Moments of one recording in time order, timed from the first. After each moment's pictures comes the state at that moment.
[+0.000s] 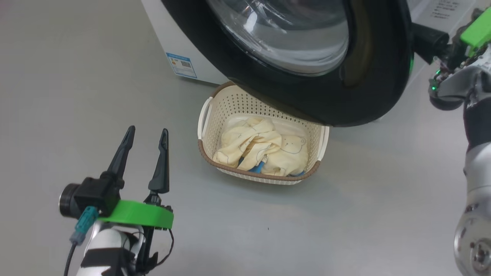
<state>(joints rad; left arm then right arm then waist) -0.27 0.04 -0.14 0.19 -0.15 -0.11 -0.25 -0.98 -0.07 -0.36 0.79 1.05 0.13 0.92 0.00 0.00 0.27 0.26</state>
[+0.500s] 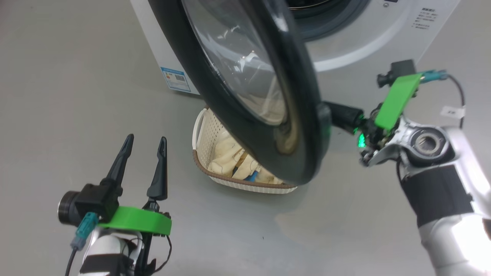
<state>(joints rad) -0.24 0.04 -0.14 0.20 -0.14 -0.11 -0.25 -0.62 -0.07 0.12 0.42 1.40 0.13 0.85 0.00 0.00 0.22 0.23</state>
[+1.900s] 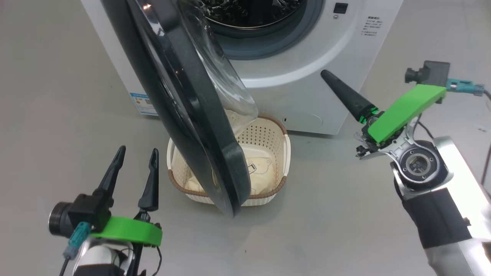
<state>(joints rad) -0.20 0.08 -0.13 0.20 -0.14 -0.11 -0.25 -0.51 -0.12 0.28 0.18 1.27 0.13 0.33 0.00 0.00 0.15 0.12</state>
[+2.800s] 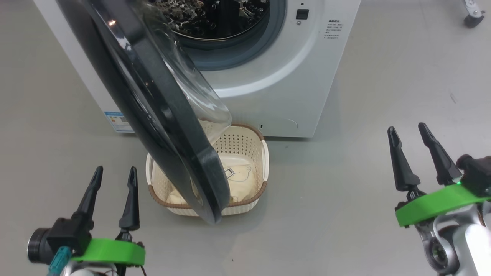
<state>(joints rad) -0.08 0.11 -0.06 0.13 -0.15 -0.07 -0.25 -0.07 -0.16 0.06 -0.05 0.33 0.13 -0.10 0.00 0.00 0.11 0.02</state>
